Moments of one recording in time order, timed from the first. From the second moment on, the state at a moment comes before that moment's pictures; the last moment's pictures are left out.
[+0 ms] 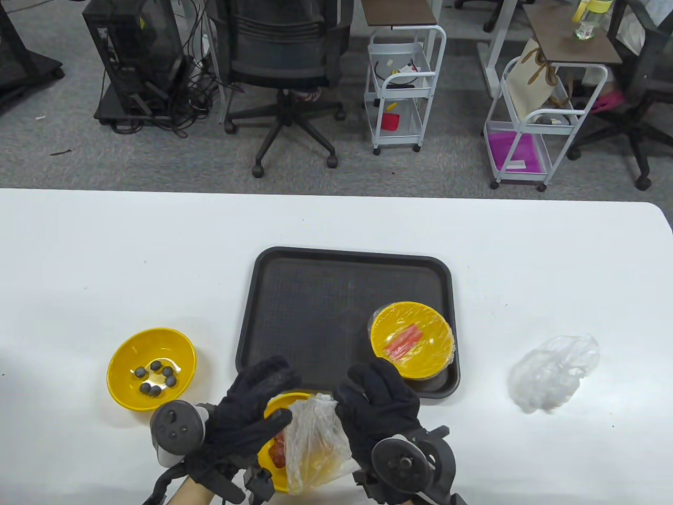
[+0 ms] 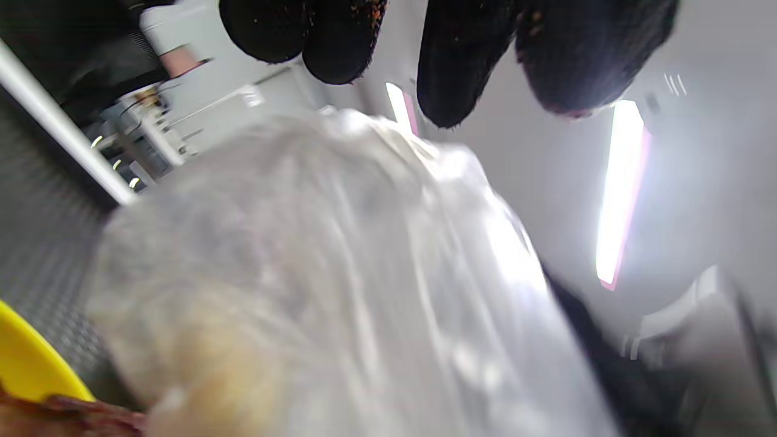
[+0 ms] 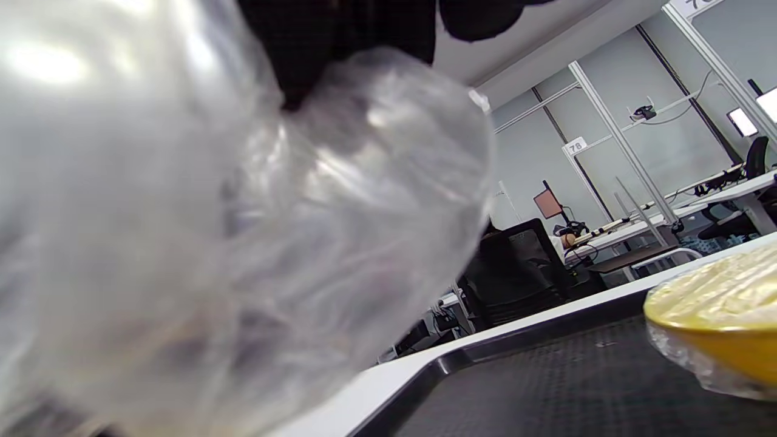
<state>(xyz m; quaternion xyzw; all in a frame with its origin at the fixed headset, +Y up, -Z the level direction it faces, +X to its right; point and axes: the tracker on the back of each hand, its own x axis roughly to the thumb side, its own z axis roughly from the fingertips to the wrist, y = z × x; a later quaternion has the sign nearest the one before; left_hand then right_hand) -0.175 -0.679 -0.194 0.10 -0.31 0.45 0.83 0.067 -0.667 -0.177 0.16 -0.22 0.93 0.26</state>
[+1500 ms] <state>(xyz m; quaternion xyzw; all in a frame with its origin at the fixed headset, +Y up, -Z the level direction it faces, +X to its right) -0.170 -0.715 -0.215 -0.10 -0.29 0.82 0.48 0.062 -0.720 -0.215 0.28 0.28 0.55 0.73</state>
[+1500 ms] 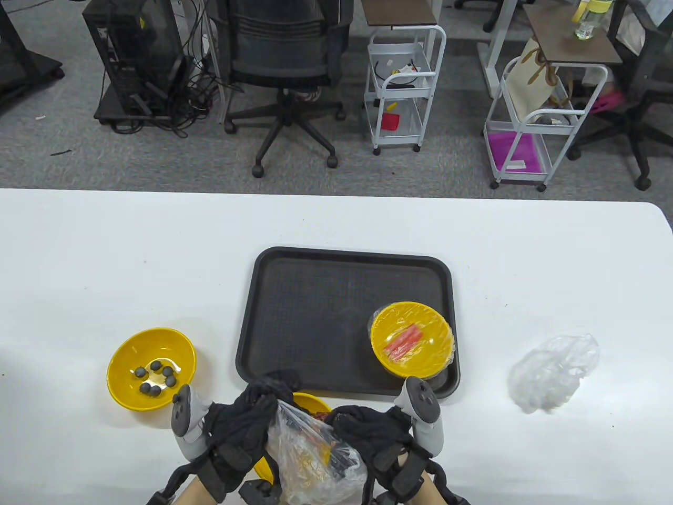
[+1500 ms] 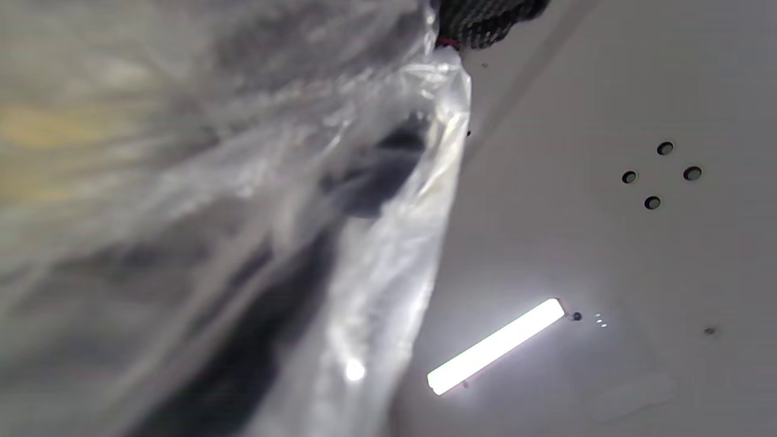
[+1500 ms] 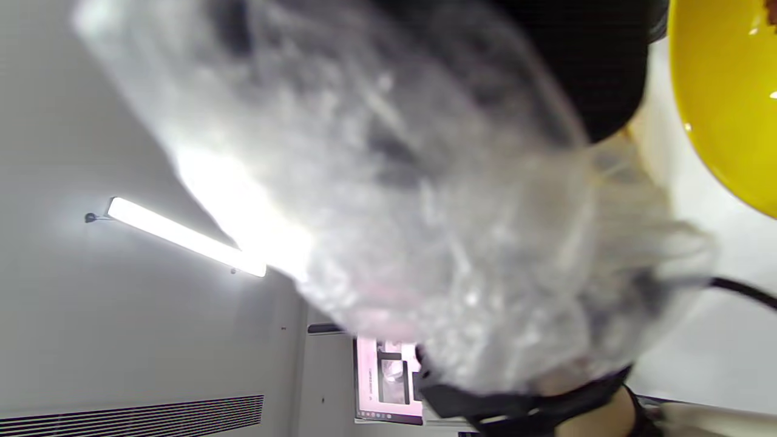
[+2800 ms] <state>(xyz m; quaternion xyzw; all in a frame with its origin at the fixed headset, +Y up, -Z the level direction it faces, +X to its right) -0.157 -0.716 -0.205 -0.09 -0.28 0.64 0.71 0.064 -0.735 -0.217 0.29 0.23 0.34 0.86</state>
